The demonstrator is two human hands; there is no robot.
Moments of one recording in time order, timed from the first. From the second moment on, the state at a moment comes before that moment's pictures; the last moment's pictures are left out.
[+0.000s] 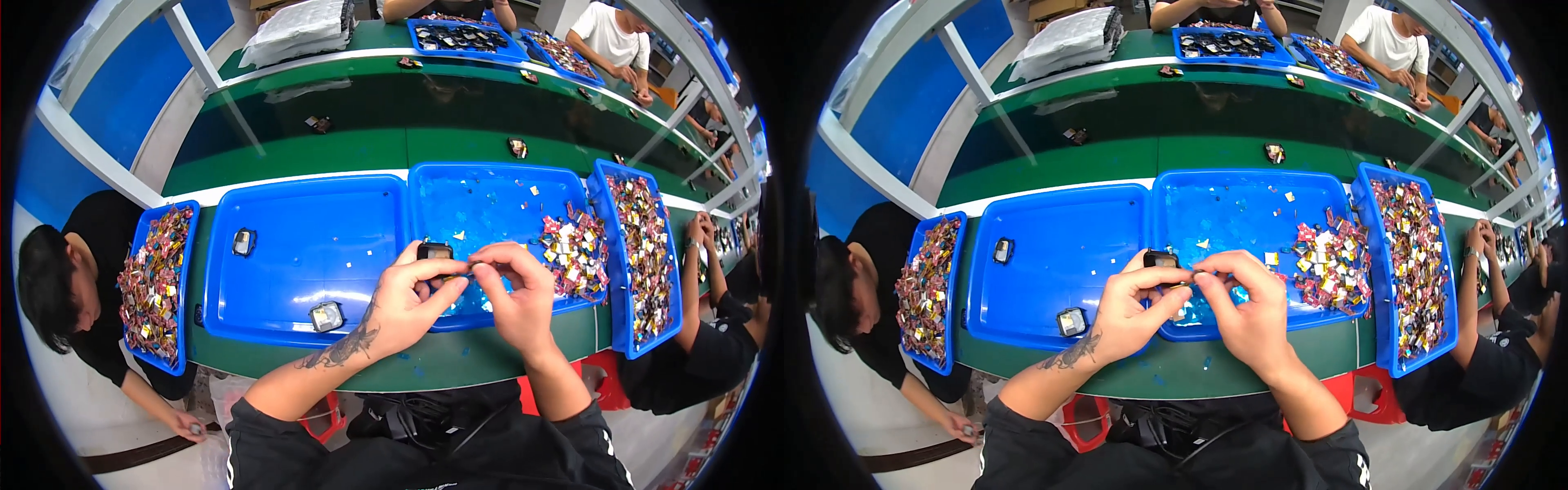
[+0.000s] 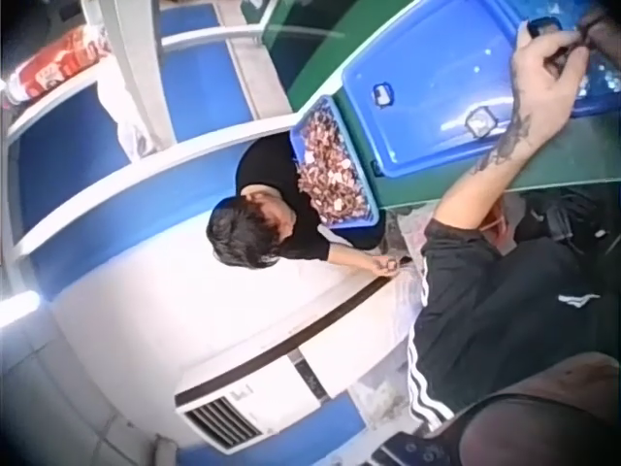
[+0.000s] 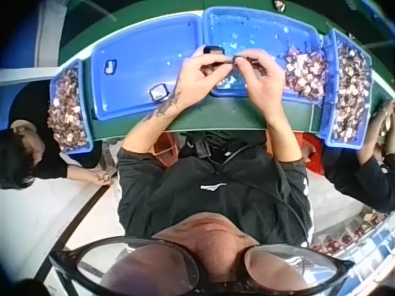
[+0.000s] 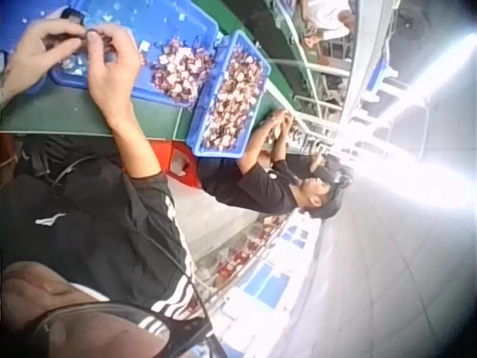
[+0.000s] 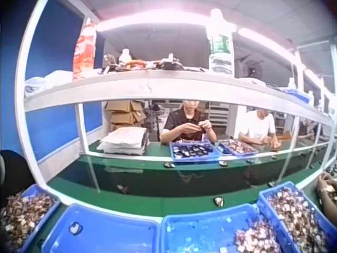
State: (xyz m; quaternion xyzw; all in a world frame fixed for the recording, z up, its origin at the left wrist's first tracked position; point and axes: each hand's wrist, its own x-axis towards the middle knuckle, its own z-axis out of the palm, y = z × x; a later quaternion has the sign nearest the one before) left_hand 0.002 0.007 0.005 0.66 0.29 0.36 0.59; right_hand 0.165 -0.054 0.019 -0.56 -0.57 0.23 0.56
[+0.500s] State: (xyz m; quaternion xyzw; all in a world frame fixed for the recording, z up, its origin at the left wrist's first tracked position) left_hand -0.004 0.009 0.007 0.50 0.20 0.37 0.76; right_hand 0.149 -0.055 0.051 -0.62 -0.64 0.13 0.44
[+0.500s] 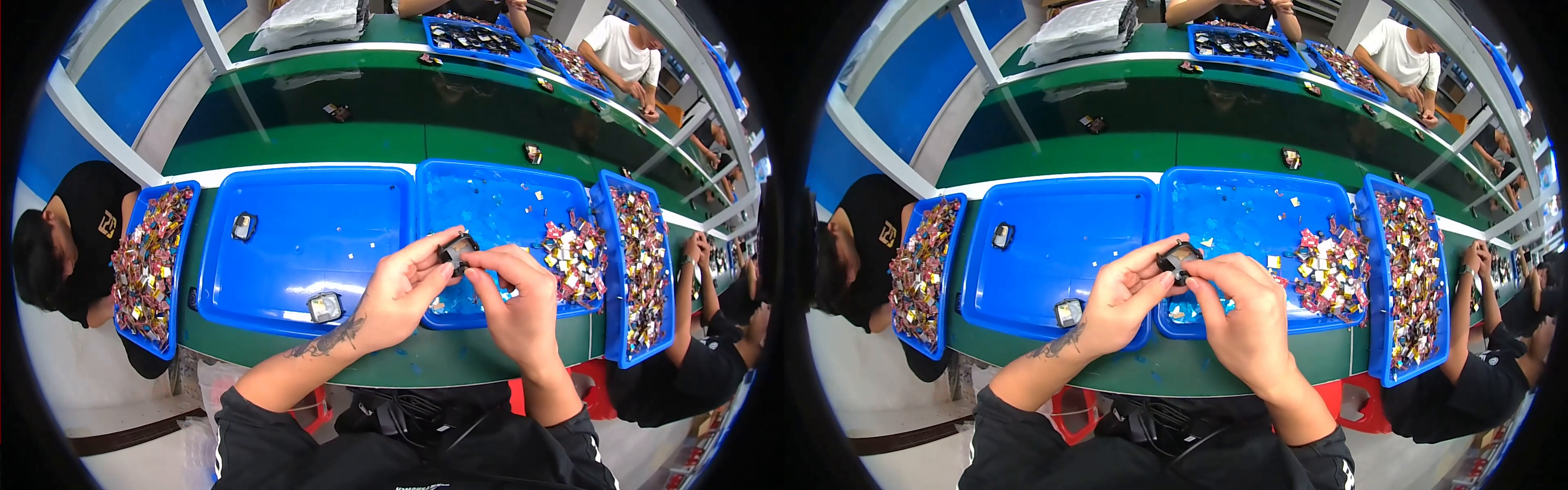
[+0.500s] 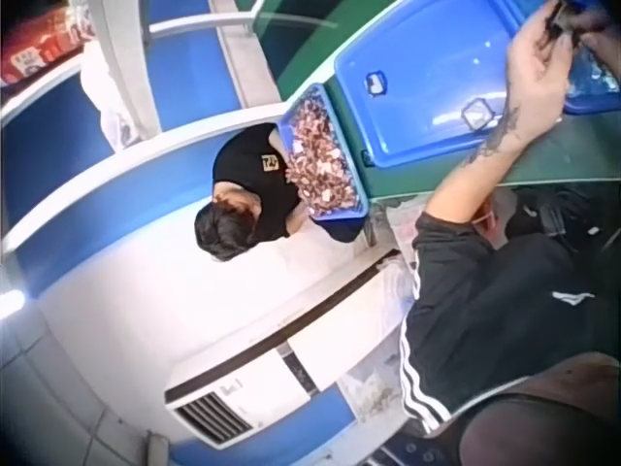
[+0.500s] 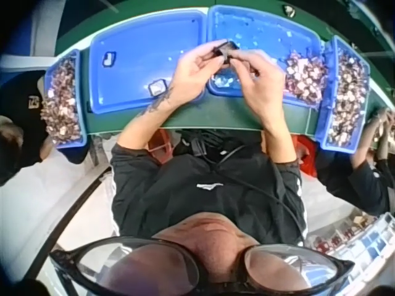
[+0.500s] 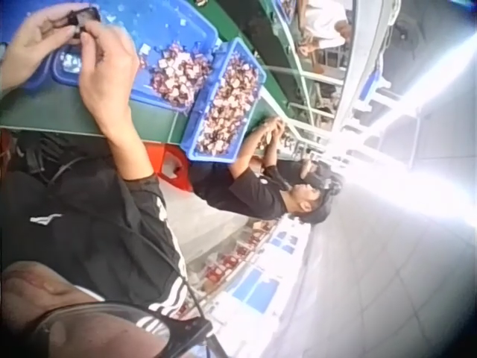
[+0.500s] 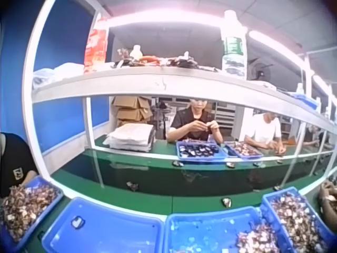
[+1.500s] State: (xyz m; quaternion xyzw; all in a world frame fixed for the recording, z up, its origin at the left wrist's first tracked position) left_hand -0.007 0.010 0.006 0.51 0.20 0.29 0.78; right_hand 0.149 -0.048 0.063 -0.64 -0.63 0.15 0.41
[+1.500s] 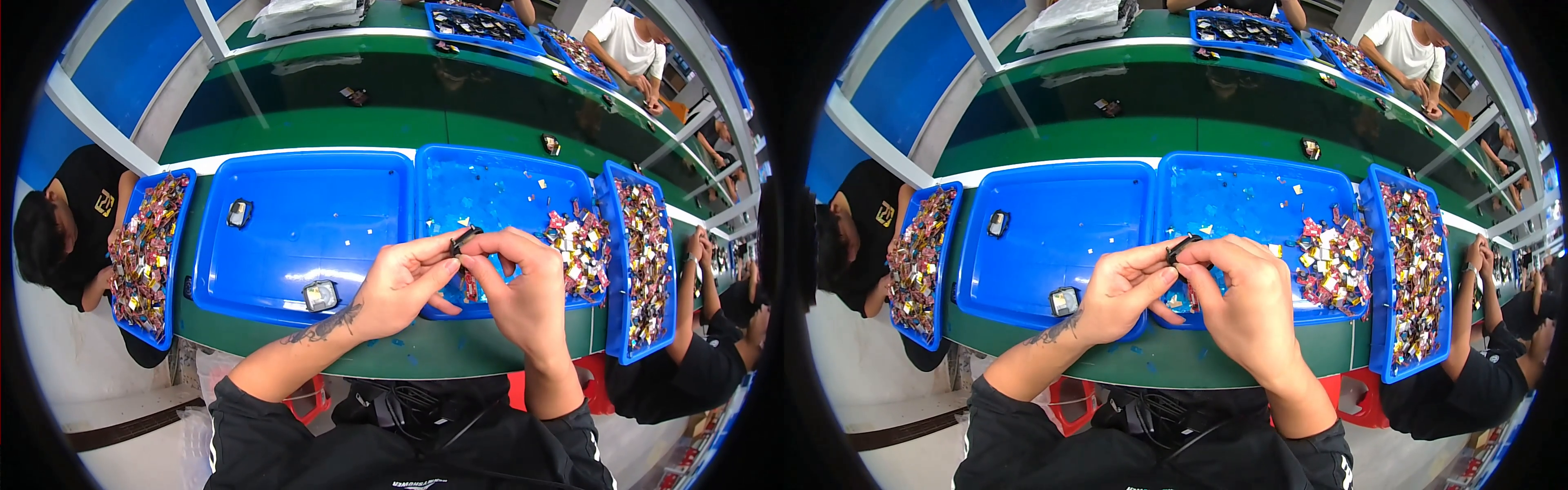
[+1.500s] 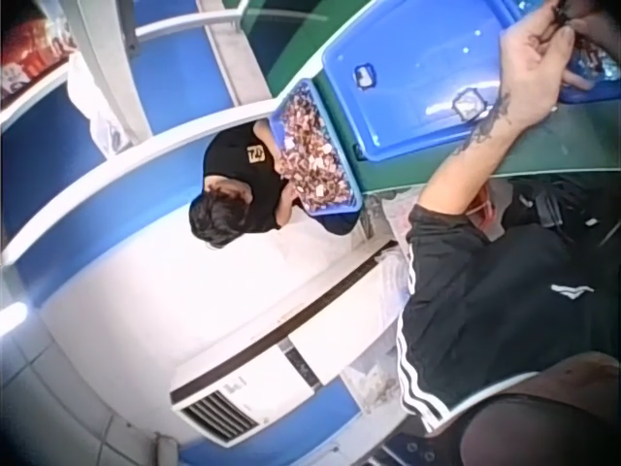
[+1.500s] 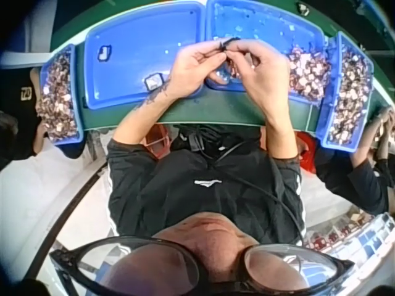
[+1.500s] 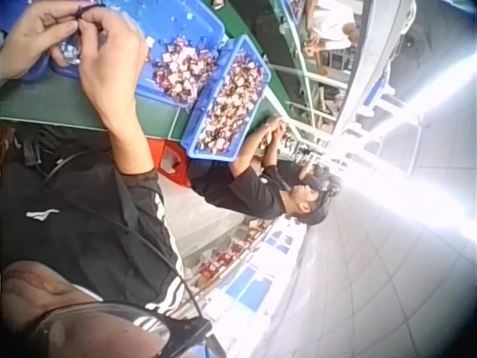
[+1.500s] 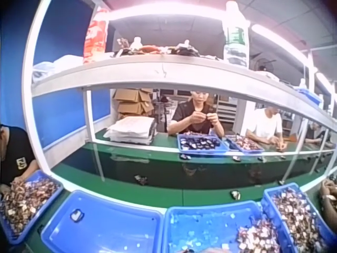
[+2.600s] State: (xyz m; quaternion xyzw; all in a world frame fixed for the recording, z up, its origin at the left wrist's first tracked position) left_hand -0.011 0.007 0.026 0.58 0.24 0.36 0.69; right_hand 0.158 -0.071 0.041 -0.60 -0.50 0.35 0.52
